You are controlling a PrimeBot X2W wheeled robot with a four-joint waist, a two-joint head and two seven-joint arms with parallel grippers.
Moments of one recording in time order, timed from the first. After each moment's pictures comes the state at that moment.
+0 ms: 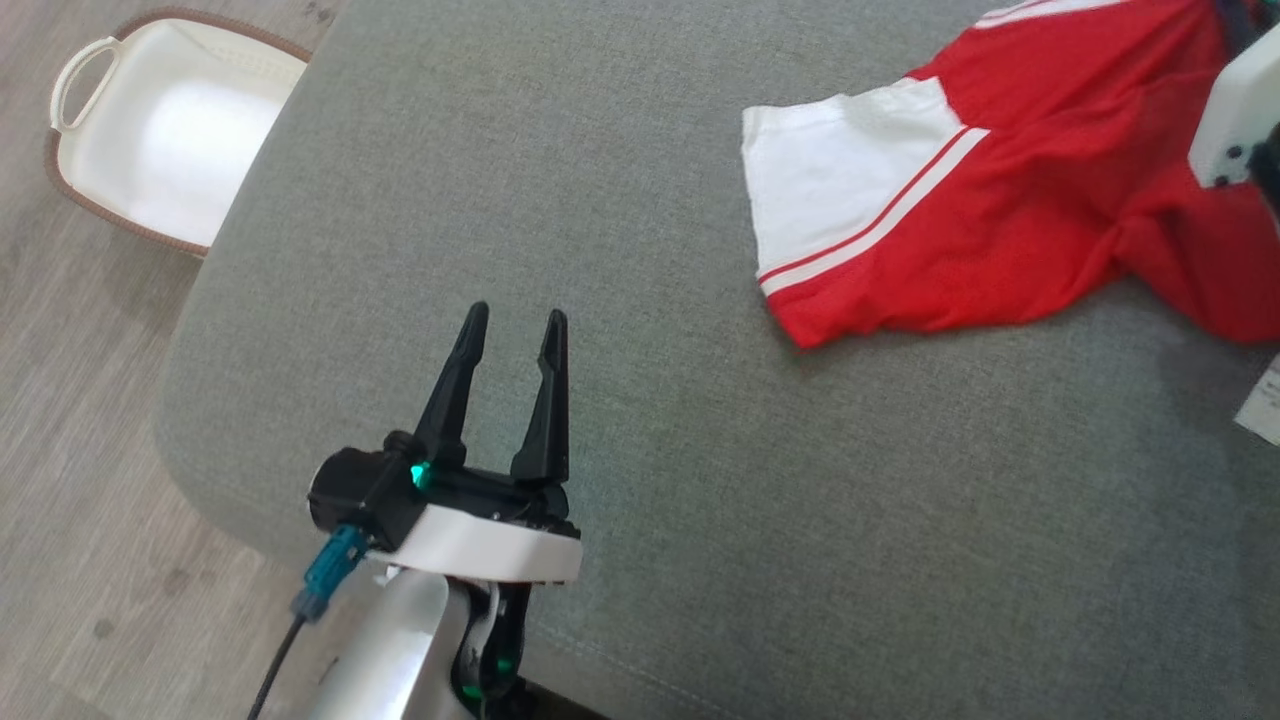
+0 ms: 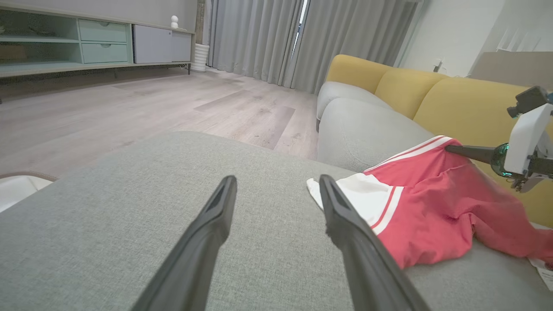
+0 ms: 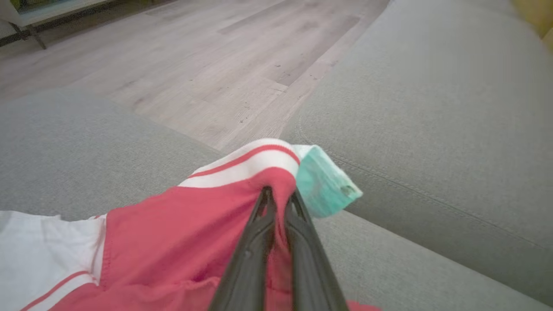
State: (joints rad) left arm -0.25 0.04 -0.43 0.19 -0.43 -0.02 -0.26; right arm -1.05 -0.44 0.37 1.00 0.34 0.13 0.15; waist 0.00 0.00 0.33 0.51
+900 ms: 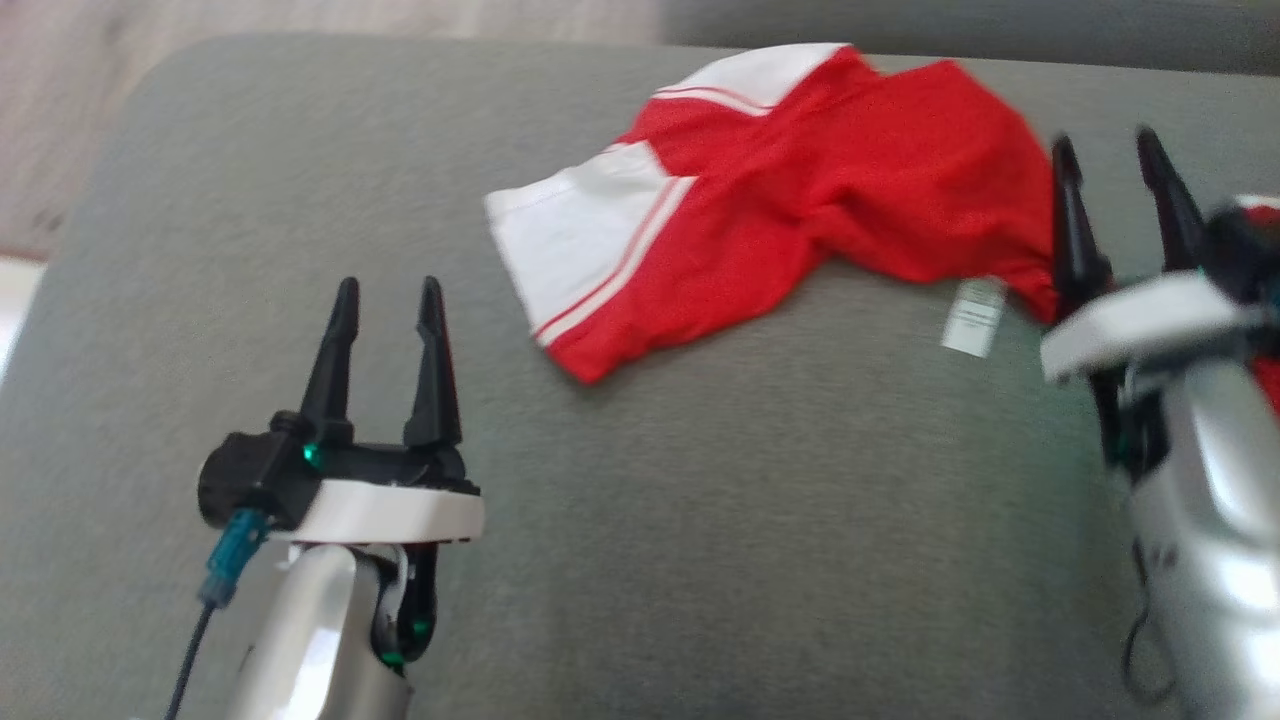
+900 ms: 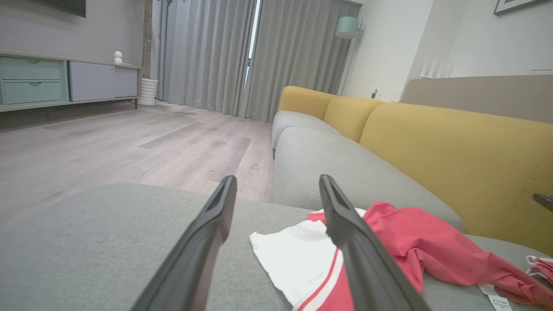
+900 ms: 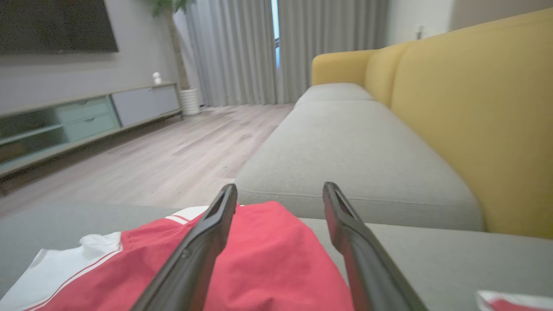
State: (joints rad) left arm -0.26 0.04 -0.22 0.22 -0.33 -0.05 -0.26; right arm -0.62 -0.24 0.14 0.69 0.26 0.13 -0.25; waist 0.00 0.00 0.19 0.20
